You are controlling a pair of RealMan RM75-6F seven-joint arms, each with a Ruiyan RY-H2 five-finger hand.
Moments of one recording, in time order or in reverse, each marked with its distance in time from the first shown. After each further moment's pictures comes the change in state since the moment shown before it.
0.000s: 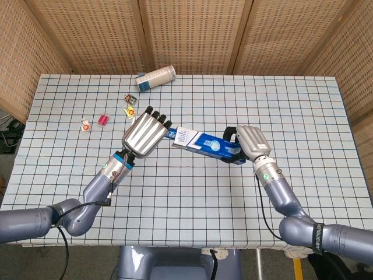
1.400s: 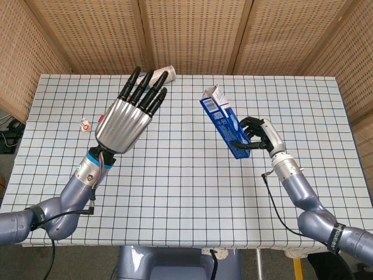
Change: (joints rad) left arm 0.093 0.146 -0.046 -0.124 0.209 0.250 0.014; right arm -0.241 -0.040 0.183 0.199 -0.268 -0.243 0.850
